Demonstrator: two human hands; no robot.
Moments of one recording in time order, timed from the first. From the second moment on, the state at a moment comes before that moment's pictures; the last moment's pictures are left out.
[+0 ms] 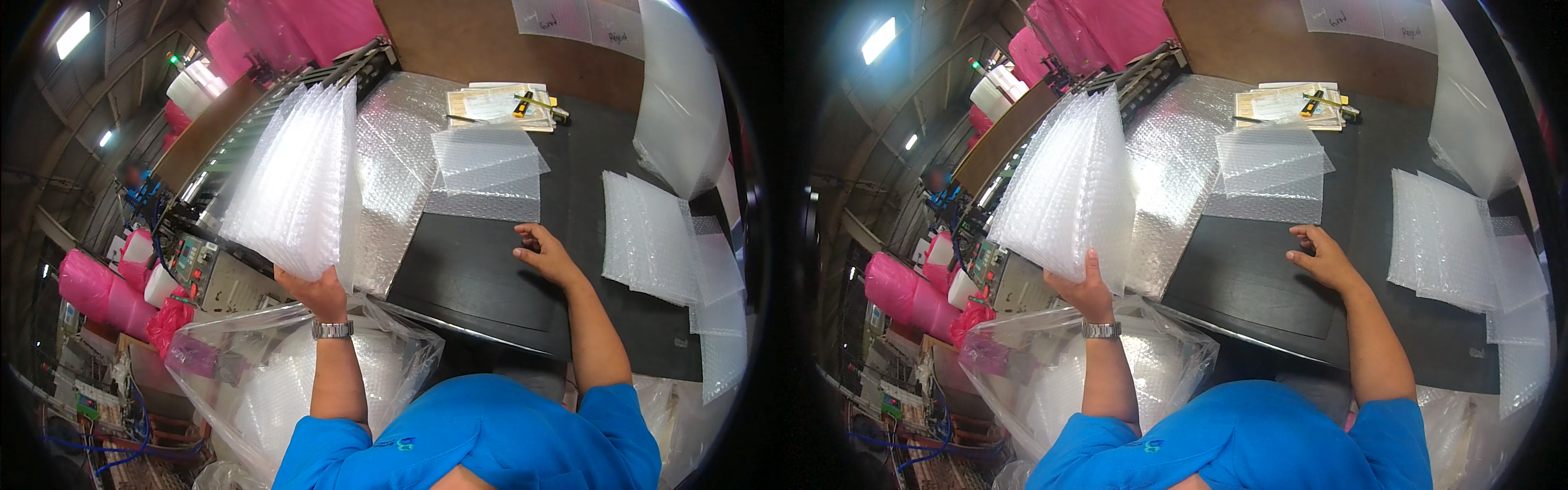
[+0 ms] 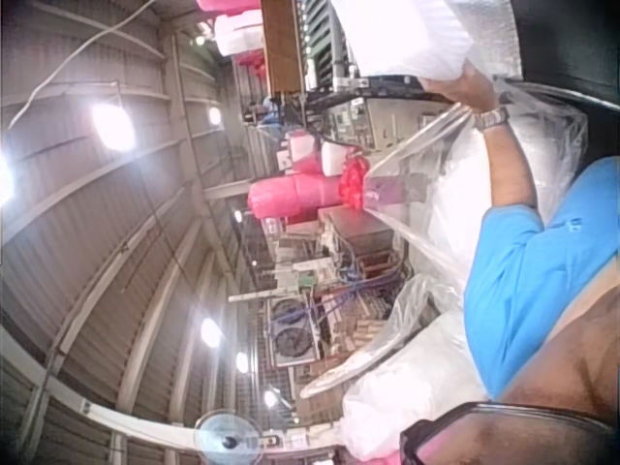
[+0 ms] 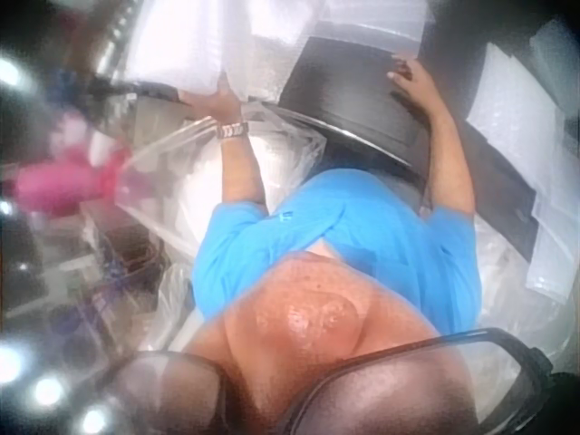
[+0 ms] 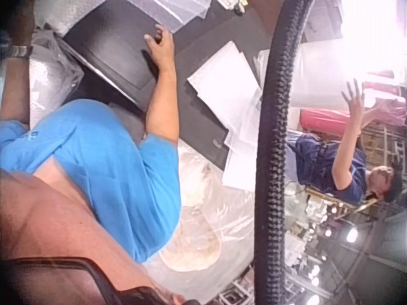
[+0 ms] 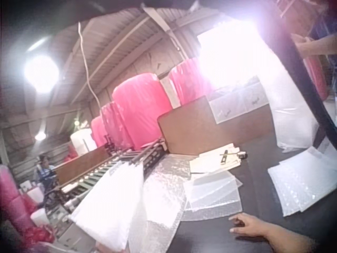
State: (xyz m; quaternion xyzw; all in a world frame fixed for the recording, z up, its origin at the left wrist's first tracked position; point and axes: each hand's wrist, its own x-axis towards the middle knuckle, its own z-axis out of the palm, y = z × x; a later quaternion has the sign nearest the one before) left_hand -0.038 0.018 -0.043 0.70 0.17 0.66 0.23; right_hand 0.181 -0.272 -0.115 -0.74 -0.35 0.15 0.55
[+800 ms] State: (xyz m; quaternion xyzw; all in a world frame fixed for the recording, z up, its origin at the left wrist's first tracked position) left_hand -0.033 0.007 -0.035 0.68 0.18 0.65 0.29; right_hand 0.182 -0.272 -0.115 -0.75 -0.36 0.16 0.53
